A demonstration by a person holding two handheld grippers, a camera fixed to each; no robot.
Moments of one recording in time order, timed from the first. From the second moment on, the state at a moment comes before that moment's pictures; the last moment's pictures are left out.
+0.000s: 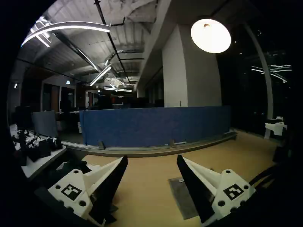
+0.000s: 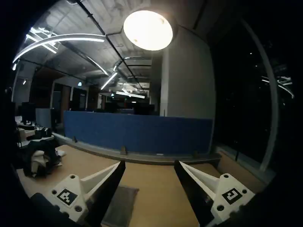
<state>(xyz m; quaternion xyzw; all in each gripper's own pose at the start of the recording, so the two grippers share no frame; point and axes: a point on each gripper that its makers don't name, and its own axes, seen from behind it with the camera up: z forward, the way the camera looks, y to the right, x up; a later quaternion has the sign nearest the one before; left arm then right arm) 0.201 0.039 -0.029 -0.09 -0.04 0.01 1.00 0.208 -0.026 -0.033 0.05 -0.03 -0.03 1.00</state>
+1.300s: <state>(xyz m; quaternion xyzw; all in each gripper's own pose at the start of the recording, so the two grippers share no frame) 0.073 0.123 -0.053 -0.27 -0.21 0.09 0.94 0.094 -0.094 -0.052 0.23 -0.22 -0.10 0.94</state>
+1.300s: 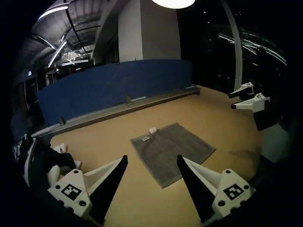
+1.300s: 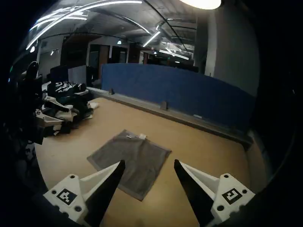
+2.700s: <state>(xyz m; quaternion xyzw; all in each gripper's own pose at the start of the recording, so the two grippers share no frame) -0.119 0.164 -0.048 -0.36 -0.37 0.15 0.84 -0.099 -0.109 -0.050 0.26 -0.36 -0.14 0.88</state>
